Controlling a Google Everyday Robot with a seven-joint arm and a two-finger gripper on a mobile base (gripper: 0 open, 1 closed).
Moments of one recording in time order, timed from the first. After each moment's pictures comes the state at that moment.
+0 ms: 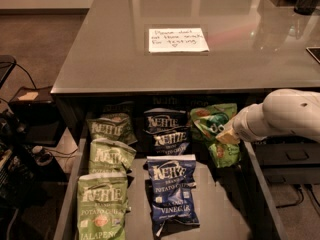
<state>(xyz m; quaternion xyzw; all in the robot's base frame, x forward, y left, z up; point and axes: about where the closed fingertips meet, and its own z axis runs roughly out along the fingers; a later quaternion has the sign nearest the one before) 0.564 -0.213 0.682 -0.44 0.86 0.01 0.28</state>
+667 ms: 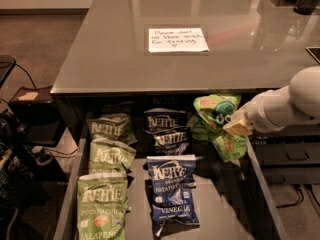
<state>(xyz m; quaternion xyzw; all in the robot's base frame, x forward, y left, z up) 0.545 -0.218 0.751 -0.45 0.84 0.02 0.30</state>
